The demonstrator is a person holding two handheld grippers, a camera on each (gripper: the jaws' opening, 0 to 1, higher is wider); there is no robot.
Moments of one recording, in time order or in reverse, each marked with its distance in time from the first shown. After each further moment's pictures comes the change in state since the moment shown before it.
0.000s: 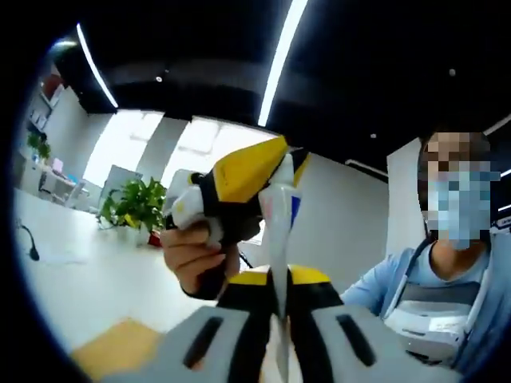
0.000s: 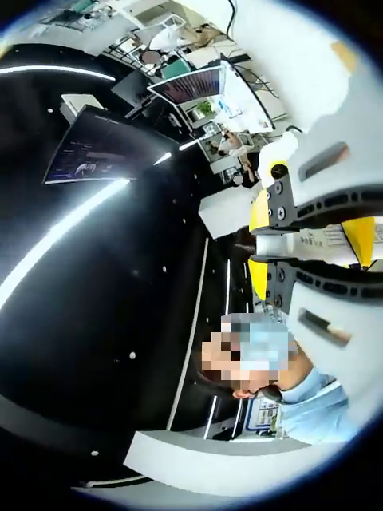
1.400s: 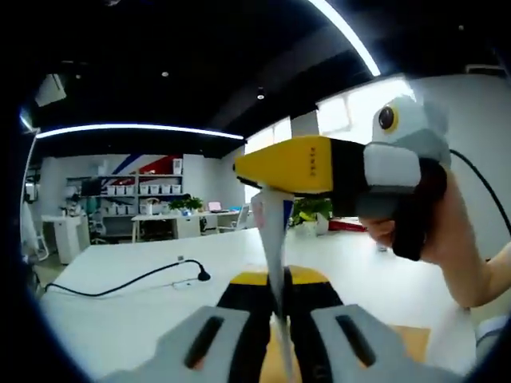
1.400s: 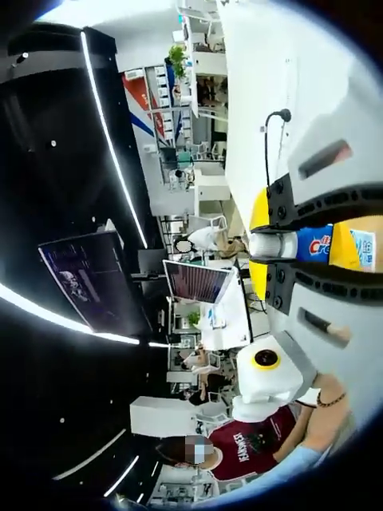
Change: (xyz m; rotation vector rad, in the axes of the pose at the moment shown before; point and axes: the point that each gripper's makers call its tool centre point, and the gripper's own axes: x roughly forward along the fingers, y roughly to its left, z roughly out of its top) left arm -0.069 0.124 0.011 0.399 0.116 0.955; right arm -0.058 -0.102 0.004 -0.568 0.280 -1.175
